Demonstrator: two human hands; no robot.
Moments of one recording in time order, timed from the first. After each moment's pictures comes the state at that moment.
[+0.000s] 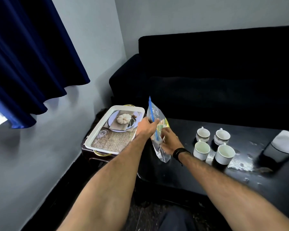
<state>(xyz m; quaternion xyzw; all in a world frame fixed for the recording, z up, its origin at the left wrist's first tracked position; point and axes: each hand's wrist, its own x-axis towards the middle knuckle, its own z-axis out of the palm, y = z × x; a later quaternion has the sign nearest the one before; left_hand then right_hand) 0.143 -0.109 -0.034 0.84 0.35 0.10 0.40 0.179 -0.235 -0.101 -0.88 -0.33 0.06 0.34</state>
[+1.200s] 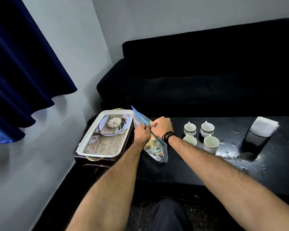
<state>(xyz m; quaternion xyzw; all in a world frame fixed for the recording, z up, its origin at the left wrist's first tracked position) 0.133 -0.148 -0.048 0.87 0.31 0.10 0.38 0.184 -0.244 -0.037 -0.88 -0.18 0.05 0.43</state>
